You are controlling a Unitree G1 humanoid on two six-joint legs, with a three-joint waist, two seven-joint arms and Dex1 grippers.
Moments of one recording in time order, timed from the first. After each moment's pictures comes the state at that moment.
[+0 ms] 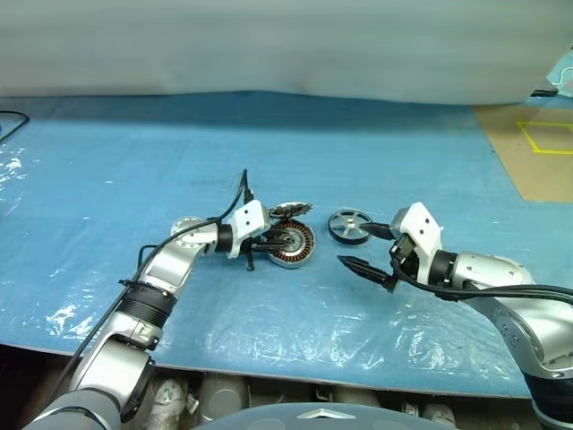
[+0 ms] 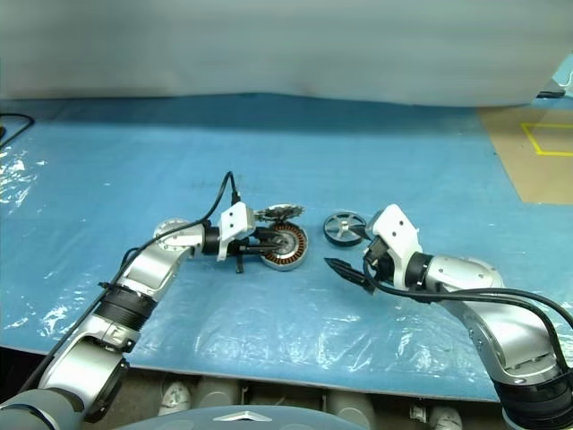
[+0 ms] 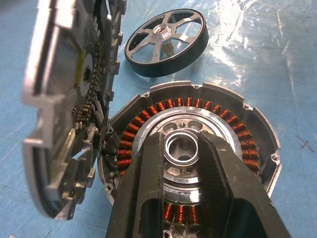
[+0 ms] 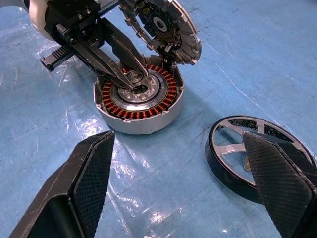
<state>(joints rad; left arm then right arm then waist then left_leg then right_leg) -0.51 0.38 -0.27 0.26 -0.11 0.05 -1.07 -0.05 -0.74 -0.06 -0.61 0.49 0.77 0.69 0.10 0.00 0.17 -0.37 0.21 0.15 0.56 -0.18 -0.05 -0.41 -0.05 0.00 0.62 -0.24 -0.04</state>
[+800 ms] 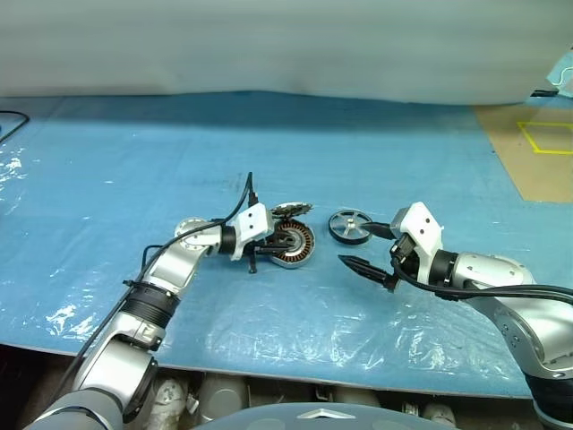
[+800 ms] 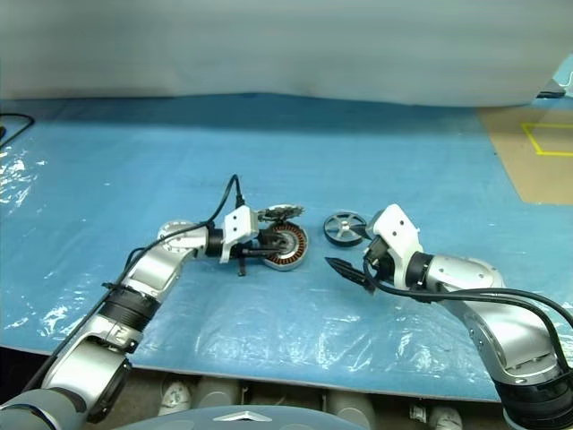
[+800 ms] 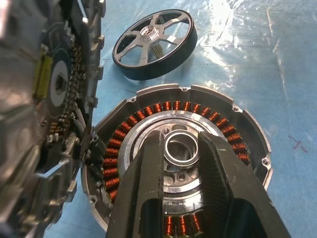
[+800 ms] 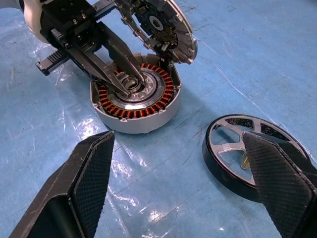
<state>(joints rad) -0.51 0.37 -0.29 0.28 -0.09 0.02 -1.09 -0.05 -0.74 -0.06 -0.61 0.49 0.77 0.68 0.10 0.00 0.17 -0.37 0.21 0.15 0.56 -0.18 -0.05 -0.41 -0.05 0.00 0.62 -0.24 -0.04</state>
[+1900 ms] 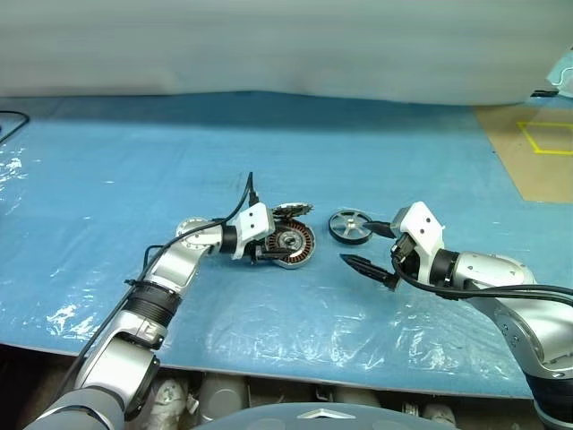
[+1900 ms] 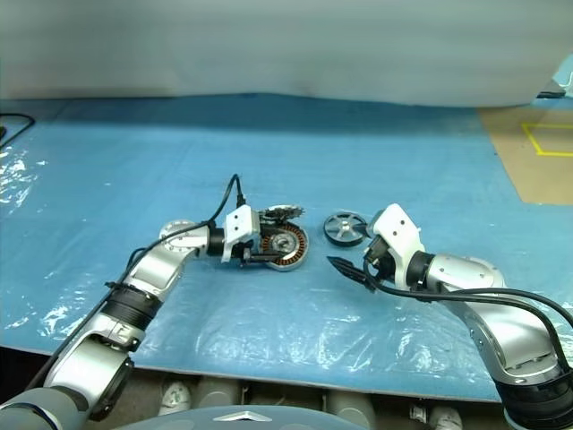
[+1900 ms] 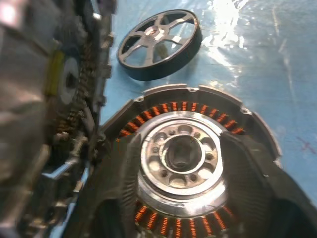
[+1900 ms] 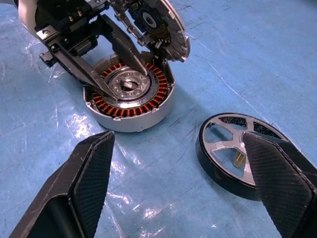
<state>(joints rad) -0.53 0.35 -0.29 0.32 -0.07 -0.01 -1.05 -0.05 -0.75 -0.06 -0.61 0.47 0.76 0.67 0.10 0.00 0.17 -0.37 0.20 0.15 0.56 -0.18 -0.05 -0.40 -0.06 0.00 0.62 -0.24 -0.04</state>
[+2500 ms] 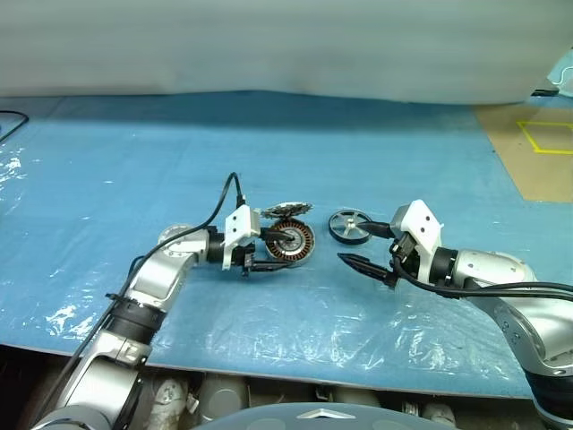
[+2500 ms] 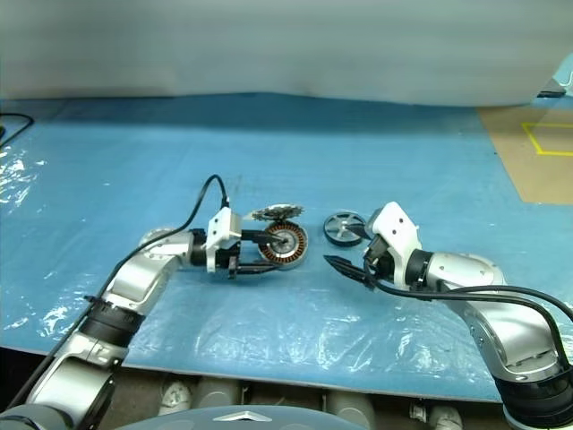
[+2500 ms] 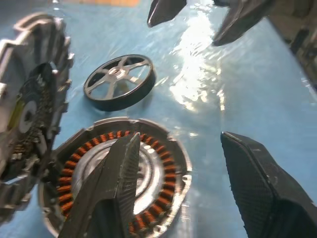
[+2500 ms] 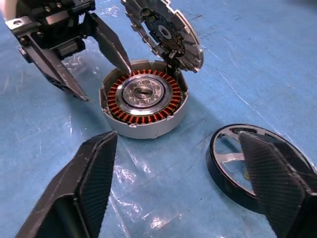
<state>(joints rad) -0.38 0.44 -0.22 0.05 -0.31 0.16 -1.20 -0.08 -0.75 -0.06 -0.61 0.51 0.76 0.73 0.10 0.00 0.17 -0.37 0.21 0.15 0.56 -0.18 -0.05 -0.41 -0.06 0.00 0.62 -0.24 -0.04</state>
